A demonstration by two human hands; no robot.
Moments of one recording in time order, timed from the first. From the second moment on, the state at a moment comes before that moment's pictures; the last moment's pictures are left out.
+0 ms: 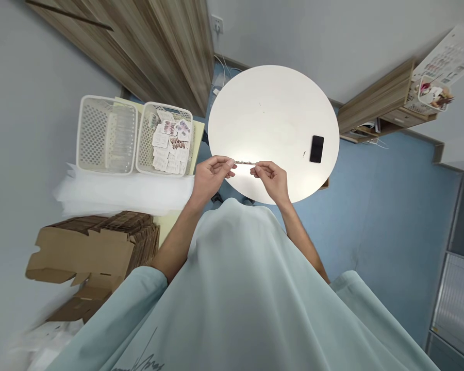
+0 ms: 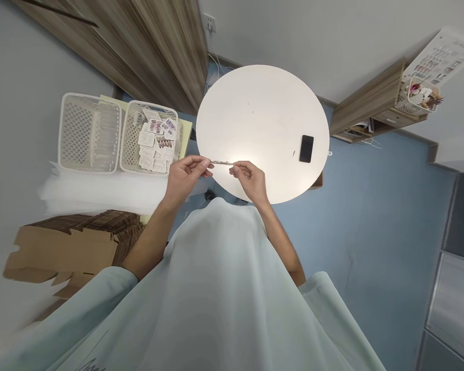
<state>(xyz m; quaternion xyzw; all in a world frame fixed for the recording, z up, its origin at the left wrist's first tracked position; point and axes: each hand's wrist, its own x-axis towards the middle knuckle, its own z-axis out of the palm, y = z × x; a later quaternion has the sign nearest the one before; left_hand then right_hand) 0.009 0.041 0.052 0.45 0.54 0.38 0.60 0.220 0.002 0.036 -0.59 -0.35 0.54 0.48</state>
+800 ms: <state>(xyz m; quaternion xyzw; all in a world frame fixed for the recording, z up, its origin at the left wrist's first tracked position) 0.015 0.020 0.038 0.72 0.44 0.42 0.33 0.228 0.012 0.011 -0.57 -0.44 0.49 0.49</state>
